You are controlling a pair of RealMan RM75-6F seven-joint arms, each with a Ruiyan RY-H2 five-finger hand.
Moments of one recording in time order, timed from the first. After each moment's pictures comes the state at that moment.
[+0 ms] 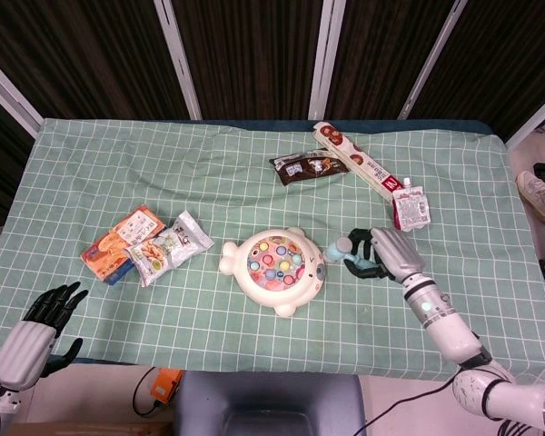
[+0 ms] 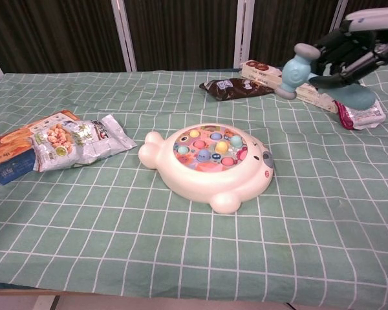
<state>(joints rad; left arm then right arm) -0.12 -1.09 0.08 -1.59 1.72 1.49 -0.04 0.60 -1.14 0.32 -1.89 -0.94 0.85 -0.12</state>
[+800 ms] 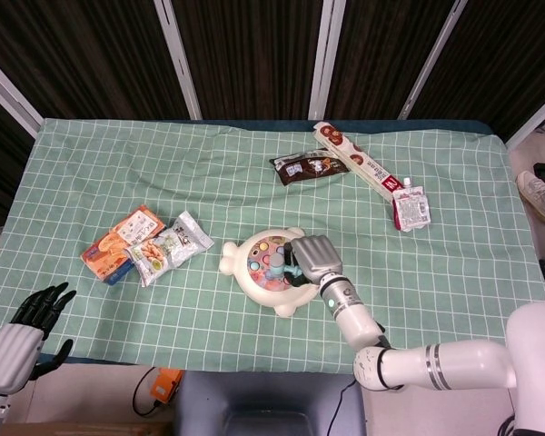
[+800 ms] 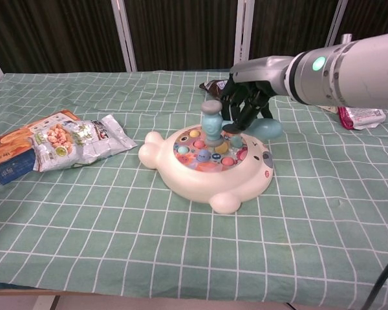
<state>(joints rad) -0.10 -1.08 0.09 -1.58 1.72 1.52 -0.08 1.09 -1.44 0.23 -1.84 -0.31 1.07 -0.69</state>
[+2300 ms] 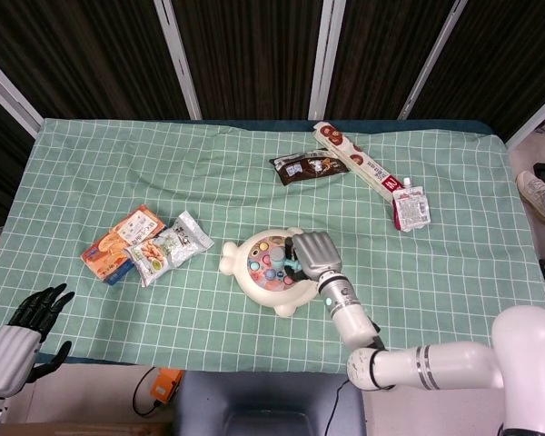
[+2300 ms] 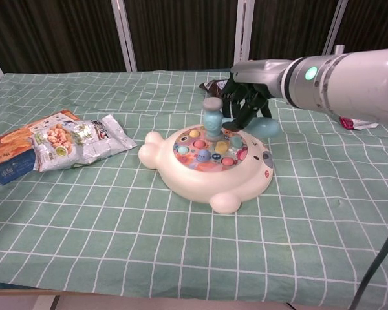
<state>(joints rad) -0.09 -1.07 0.09 -1.57 1.74 1.54 -0.09 1.07 -1.50 0.23 -1.78 -0.36 1.13 -0.70</state>
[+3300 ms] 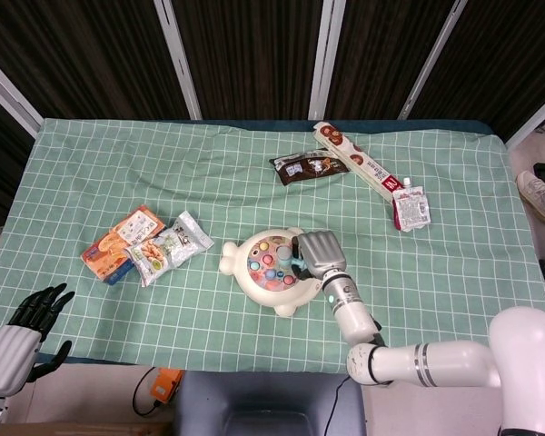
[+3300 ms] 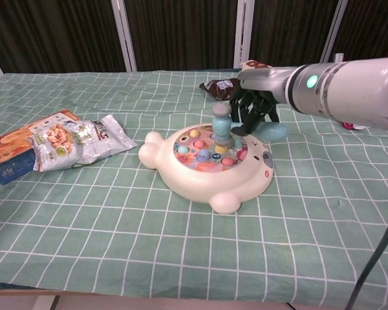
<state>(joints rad) -0.09 -1.07 0.09 -1.57 1.74 1.54 -0.10 1.07 -1.52 0.23 -1.73 -0.34 1.12 -0.73</state>
